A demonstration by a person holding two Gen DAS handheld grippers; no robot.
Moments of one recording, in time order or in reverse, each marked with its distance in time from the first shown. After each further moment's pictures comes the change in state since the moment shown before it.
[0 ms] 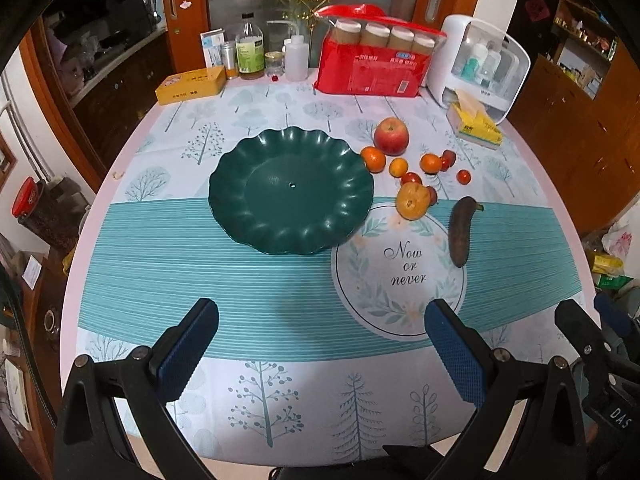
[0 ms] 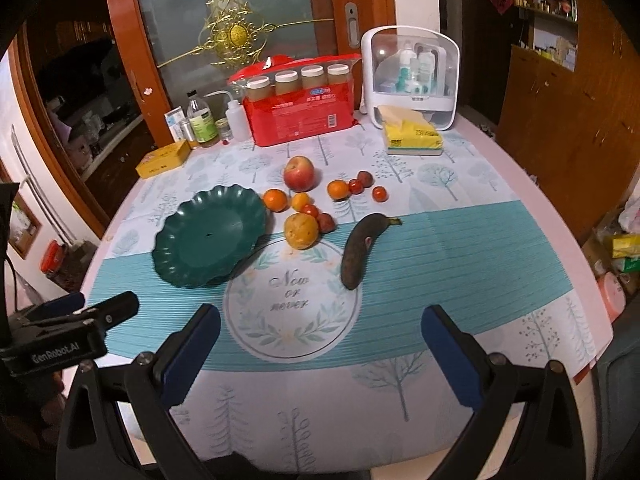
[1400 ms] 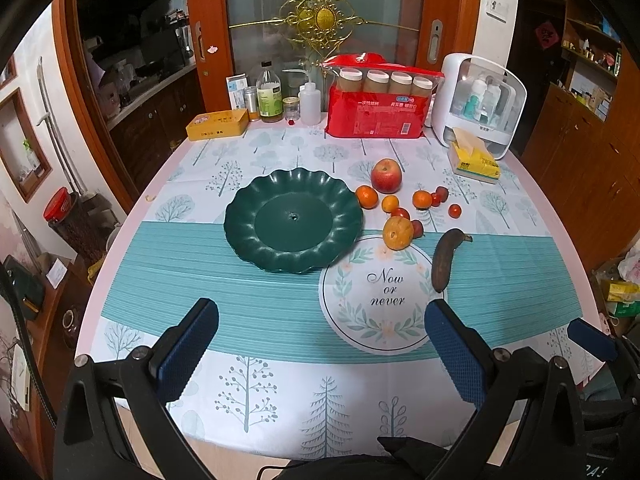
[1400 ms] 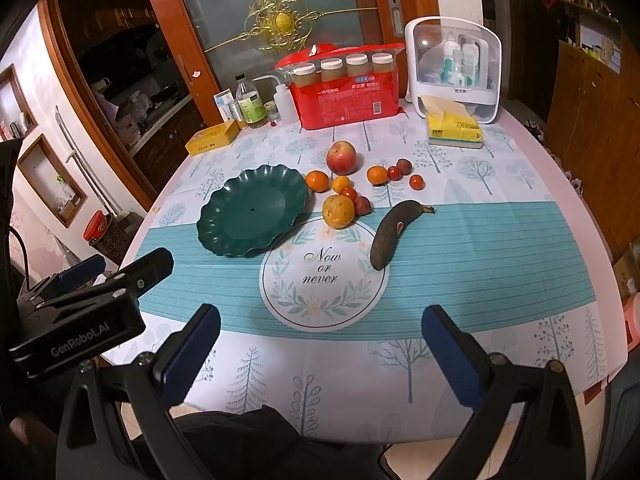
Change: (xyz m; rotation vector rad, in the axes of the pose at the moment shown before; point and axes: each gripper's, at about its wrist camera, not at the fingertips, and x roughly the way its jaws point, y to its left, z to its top) left arm -0.067 -0.053 -0.027 -0.038 -0.165 0.108; right arm -0.026 -0.020 -0.009 -0.075 0.062 0.198
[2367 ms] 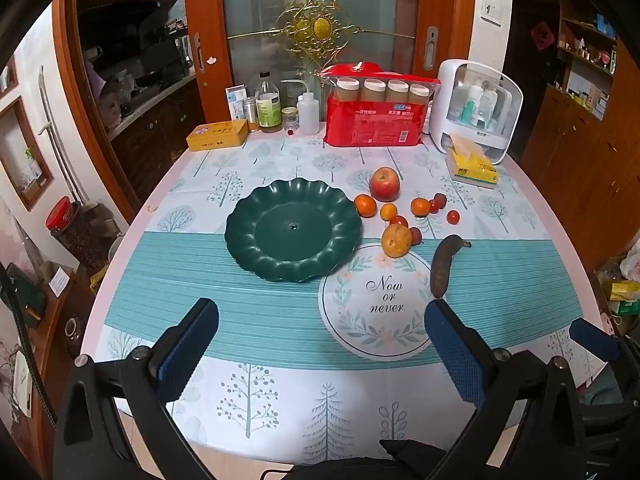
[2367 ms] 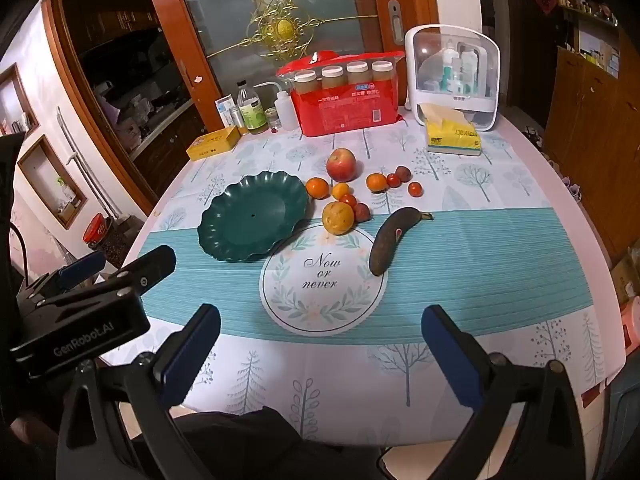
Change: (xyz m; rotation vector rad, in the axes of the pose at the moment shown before) left arm -0.007 -0.008 0.008 0.013 -0.034 0.010; right arm -0.007 0.001 0.006 -0.005 -0.019 0.003
